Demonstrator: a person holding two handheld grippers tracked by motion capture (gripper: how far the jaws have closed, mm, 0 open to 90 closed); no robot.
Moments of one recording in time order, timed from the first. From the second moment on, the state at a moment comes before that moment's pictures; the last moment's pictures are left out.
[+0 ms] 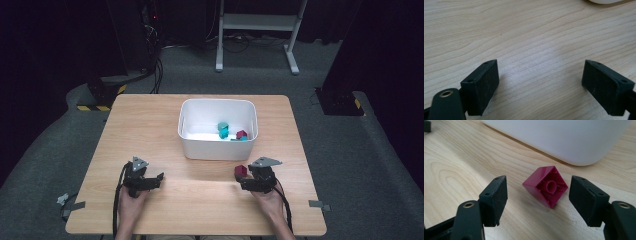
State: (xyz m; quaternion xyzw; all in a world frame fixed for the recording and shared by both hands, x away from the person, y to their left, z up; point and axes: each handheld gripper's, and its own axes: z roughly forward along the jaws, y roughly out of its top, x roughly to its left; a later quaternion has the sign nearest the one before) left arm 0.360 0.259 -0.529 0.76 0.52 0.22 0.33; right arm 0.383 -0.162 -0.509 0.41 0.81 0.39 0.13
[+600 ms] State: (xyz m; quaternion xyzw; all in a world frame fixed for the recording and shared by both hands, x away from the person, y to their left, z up) left arm 0.360 0.259 -0.529 0.76 0.52 0.22 0.33; right arm 0.402 -0.141 -0.520 0.41 0.83 0.34 0.15
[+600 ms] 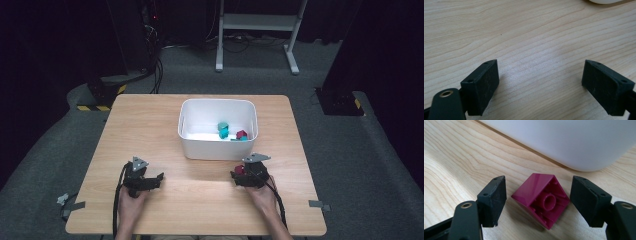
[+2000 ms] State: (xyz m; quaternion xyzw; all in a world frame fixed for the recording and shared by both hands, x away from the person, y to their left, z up) left arm 0.360 0.259 -0.529 0.76 0.52 0.22 0.33; right arm 0.392 -0.149 -0.510 0.40 0.83 0.34 0.17
